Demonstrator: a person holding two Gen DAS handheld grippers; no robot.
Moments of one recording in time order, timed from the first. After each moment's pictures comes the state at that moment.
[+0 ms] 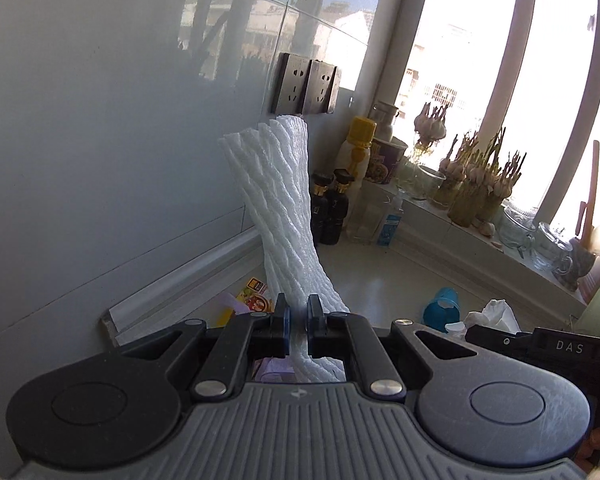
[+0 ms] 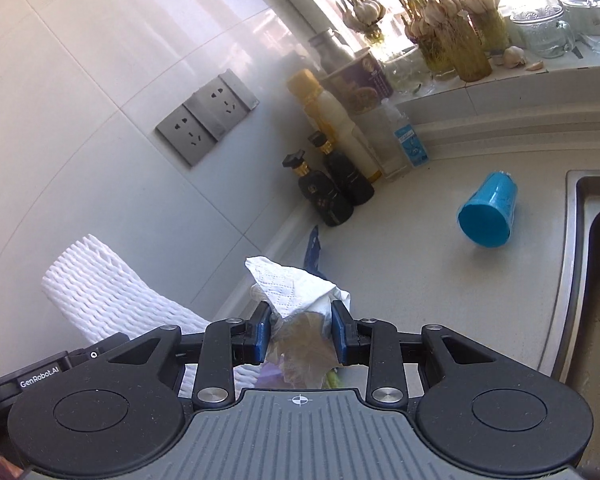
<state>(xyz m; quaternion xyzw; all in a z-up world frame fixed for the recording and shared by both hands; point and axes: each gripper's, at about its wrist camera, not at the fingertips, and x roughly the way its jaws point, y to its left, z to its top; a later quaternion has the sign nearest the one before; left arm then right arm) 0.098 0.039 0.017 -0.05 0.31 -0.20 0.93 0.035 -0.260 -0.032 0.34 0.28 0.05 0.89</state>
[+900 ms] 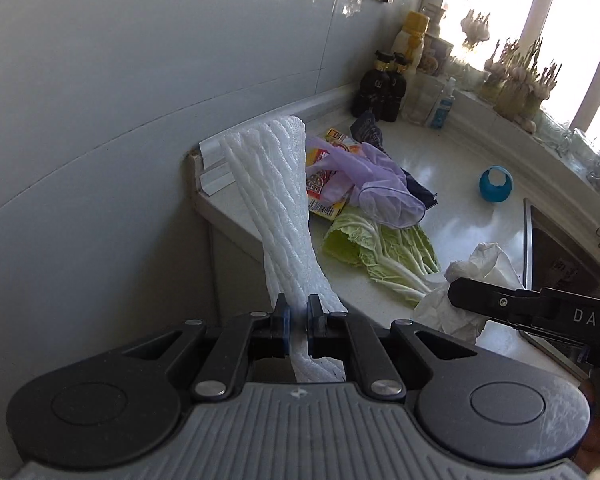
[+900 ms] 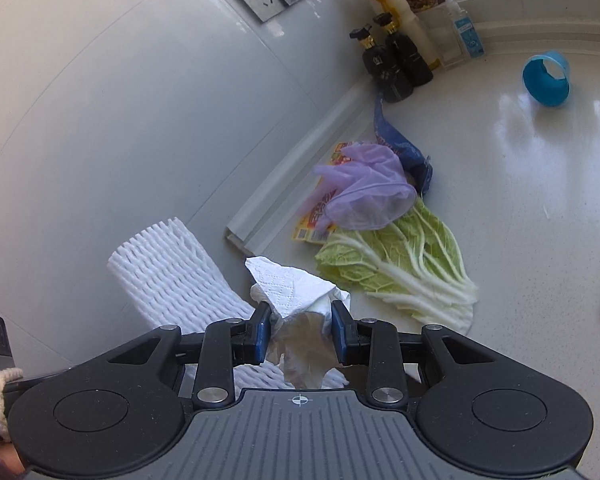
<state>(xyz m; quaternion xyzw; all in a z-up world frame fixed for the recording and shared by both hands) 0.041 0.116 -0.050 -0.02 0.42 -0.16 0.89 -0.018 -0.127 -0.084 0.31 0.35 0.11 0.88</state>
